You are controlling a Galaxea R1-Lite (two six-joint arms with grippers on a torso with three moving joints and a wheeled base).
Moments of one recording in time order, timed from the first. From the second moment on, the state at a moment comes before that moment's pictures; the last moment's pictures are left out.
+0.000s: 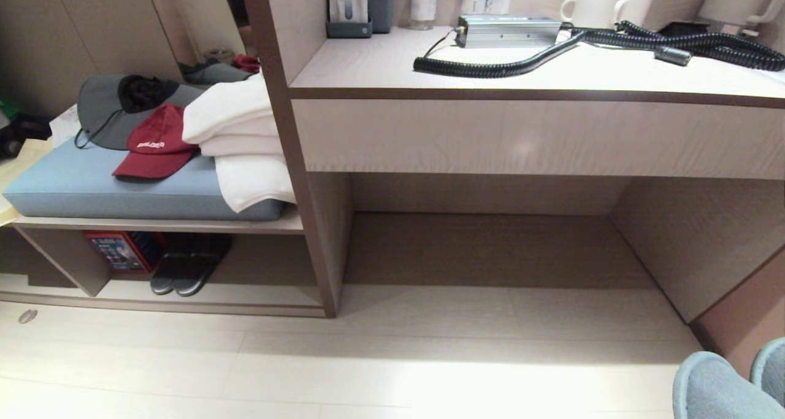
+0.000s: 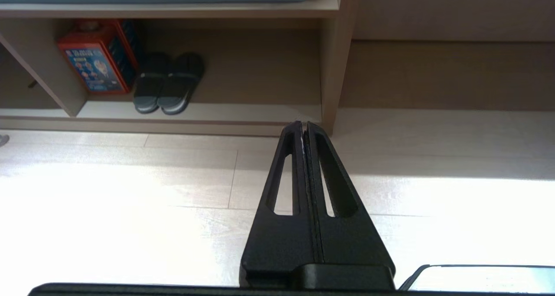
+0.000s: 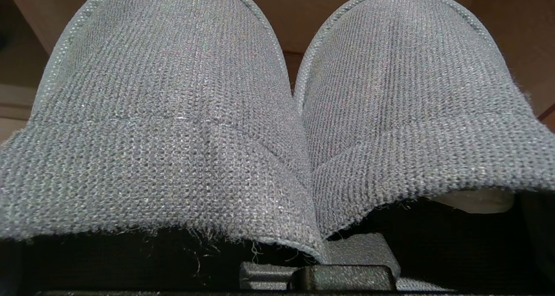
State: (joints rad) left arm 0.00 0.00 0.00 0.01 0.00 -0.01; right arm 0.00 0.00 0.00 0.01 0.01 -0.05
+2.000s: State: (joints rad) left arm 0.00 0.00 0.00 0.00 0.00 -0.01; right arm 0.00 0.00 0.00 0.01 0.01 -0.05
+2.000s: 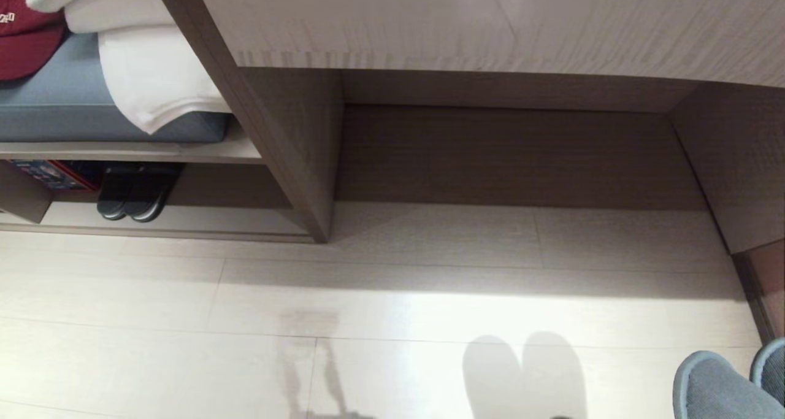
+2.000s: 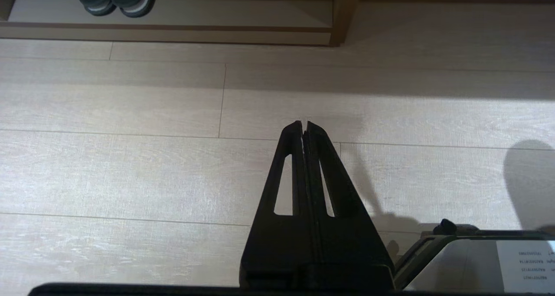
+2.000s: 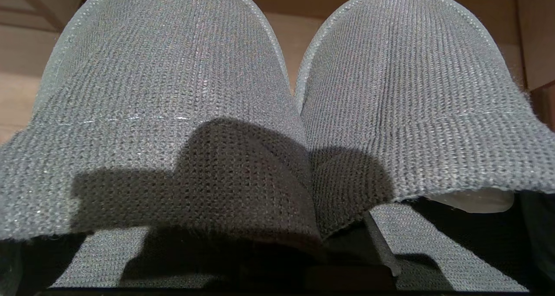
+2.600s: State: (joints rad) left arm 0.00 0.00 0.00 0.00 0.00 -0.01; right arm 0.00 0.00 0.00 0.01 0.01 -0.05
